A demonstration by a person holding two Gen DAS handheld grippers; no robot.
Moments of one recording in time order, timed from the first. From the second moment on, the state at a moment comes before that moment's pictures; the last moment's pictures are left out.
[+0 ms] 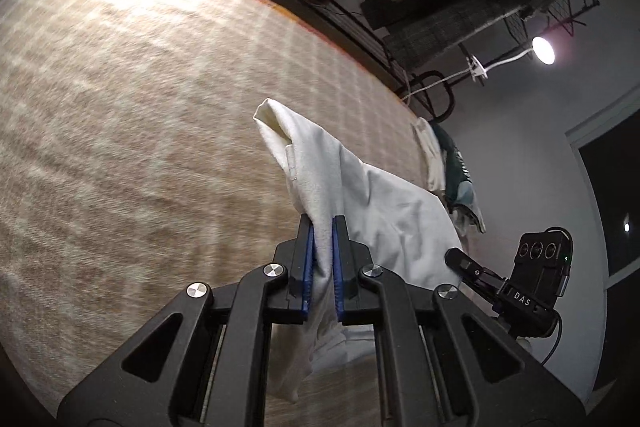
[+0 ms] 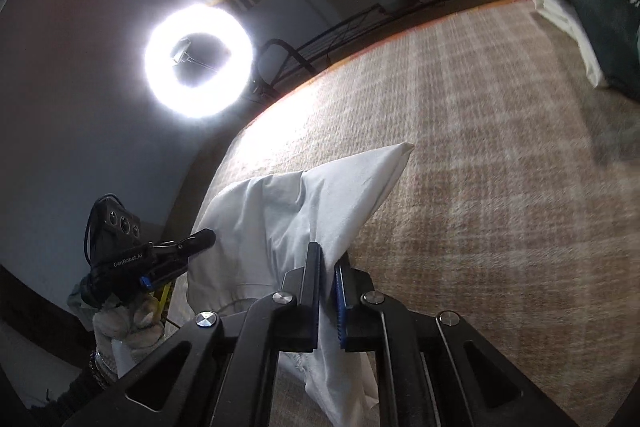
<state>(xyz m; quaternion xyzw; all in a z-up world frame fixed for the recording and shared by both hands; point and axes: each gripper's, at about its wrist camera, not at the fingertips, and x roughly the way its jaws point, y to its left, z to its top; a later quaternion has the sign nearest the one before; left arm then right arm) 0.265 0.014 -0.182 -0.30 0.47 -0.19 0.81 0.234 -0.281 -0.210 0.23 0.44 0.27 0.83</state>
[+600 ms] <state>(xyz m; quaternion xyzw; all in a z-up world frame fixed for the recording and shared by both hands) 0.342 -0.194 -0.135 -0.23 0.46 -0.30 0.80 0.217 -0.455 -0.131 0.20 0.38 0.16 0.89</state>
